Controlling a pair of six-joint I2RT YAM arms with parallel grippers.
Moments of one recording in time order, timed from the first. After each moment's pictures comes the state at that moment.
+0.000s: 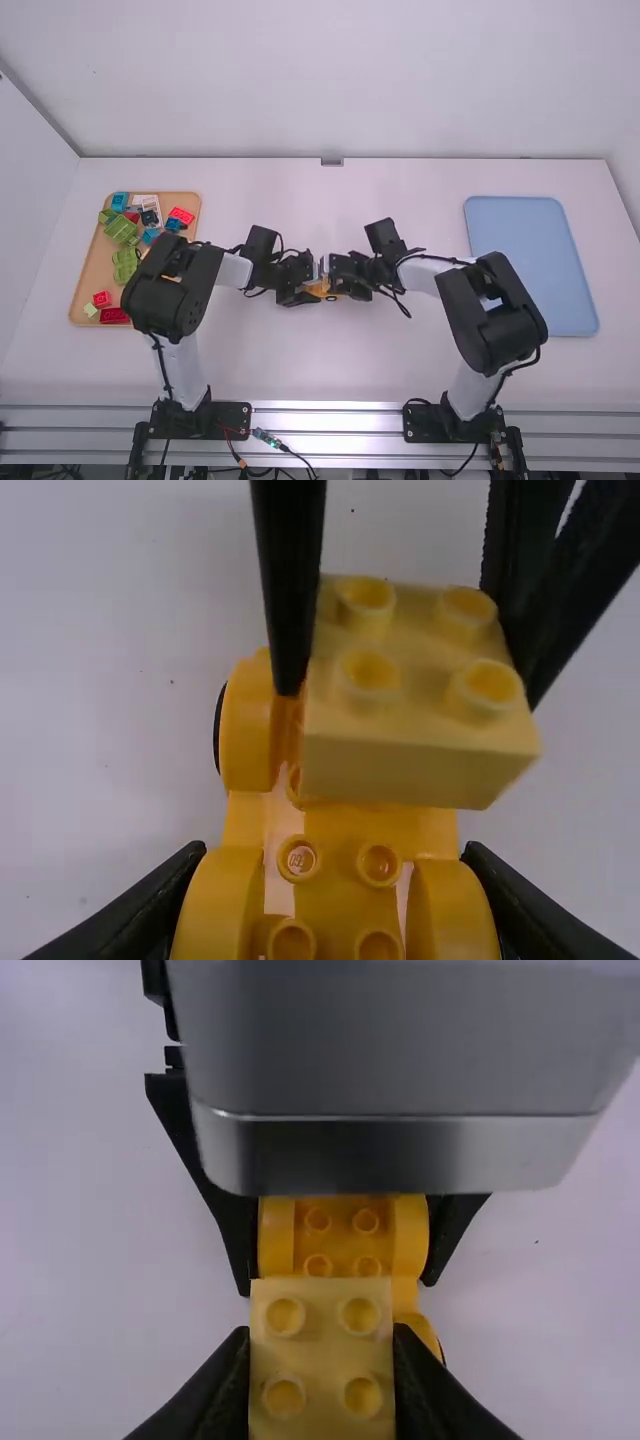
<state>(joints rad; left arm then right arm) -0.25 1.97 0.79 0.06 0.80 1.01 0.43 1.84 0.84 -0.10 -0.72 -1.05</state>
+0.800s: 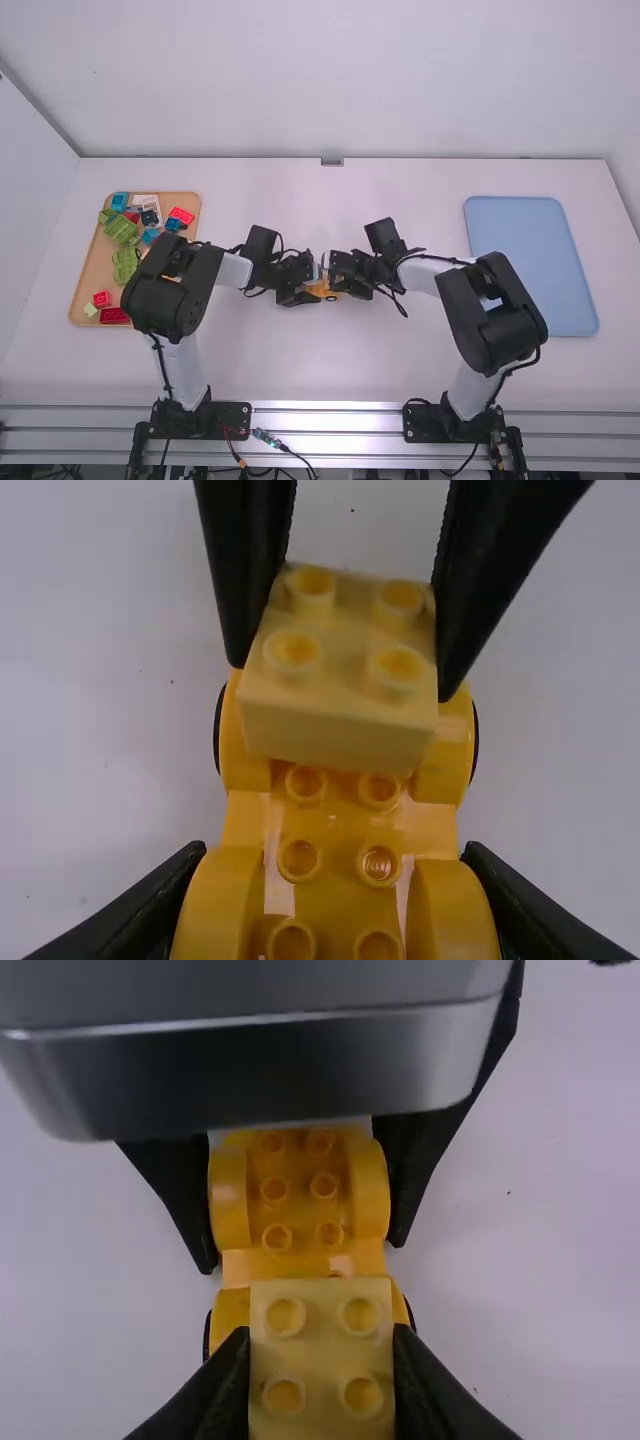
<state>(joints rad) -0.25 1.97 0.79 0.05 0.79 1.01 0.43 1.84 0.84 -0.10 -0.64 -0.98</state>
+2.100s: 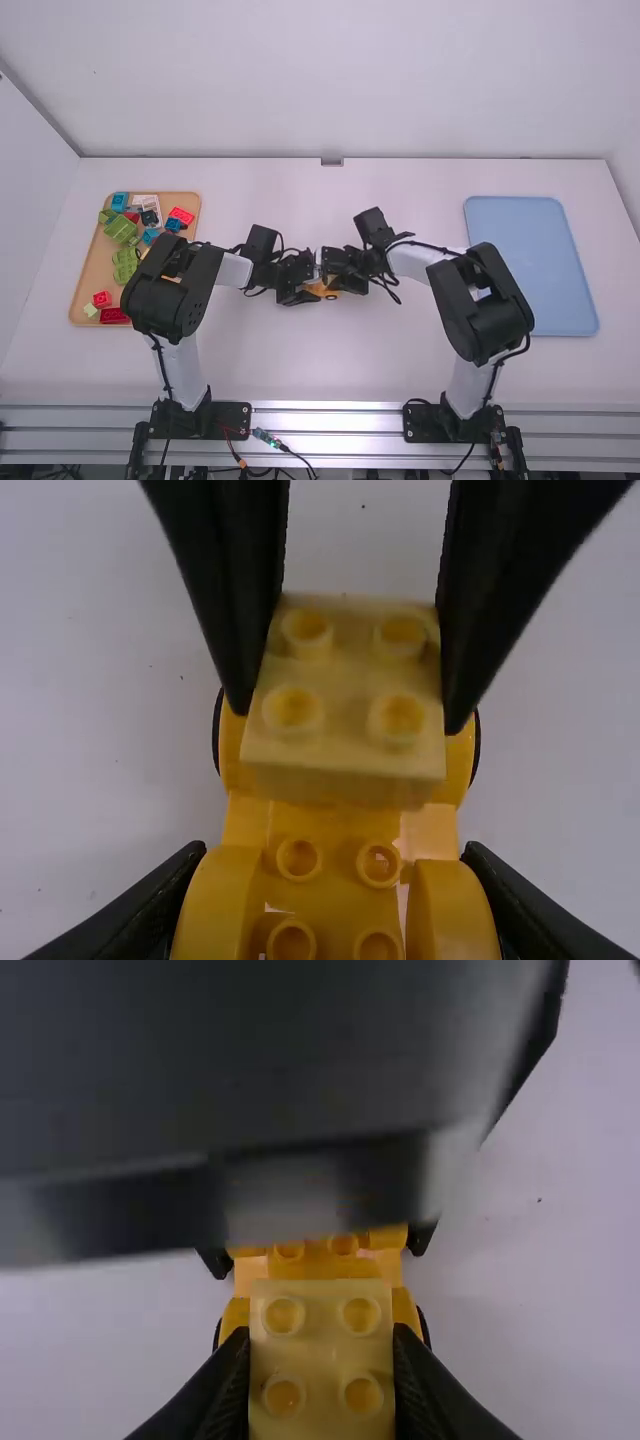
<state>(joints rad) -0.26 1.96 0.80 0.06 0.78 1.00 0.47 1.91 1.00 -0.31 -0.61 -1.02</state>
